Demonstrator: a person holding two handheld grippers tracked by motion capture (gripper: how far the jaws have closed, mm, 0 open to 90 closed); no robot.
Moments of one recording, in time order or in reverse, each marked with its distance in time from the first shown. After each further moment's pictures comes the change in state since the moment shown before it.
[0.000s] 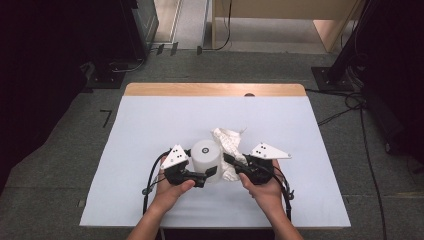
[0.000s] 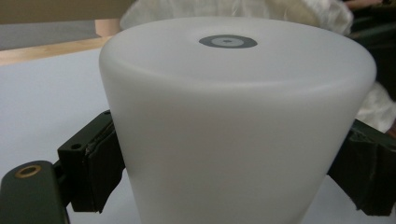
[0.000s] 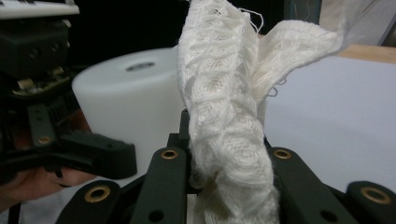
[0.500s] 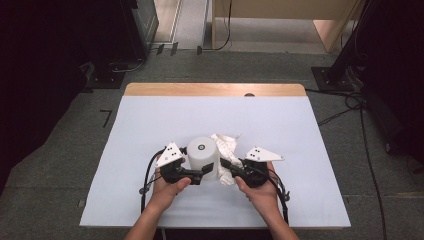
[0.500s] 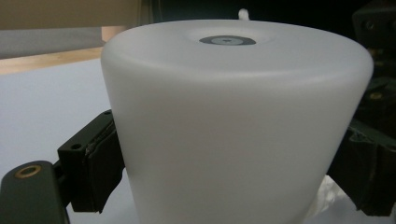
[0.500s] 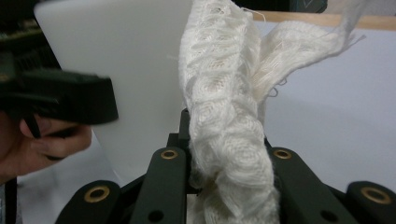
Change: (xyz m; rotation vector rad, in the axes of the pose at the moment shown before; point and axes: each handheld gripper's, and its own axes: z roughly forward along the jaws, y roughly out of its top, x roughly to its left) left arm 0.008 0.006 -0.013 -0.043 0.020 -0.023; right arm 0.000 -0.021 0.017 0.071 0.007 0.020
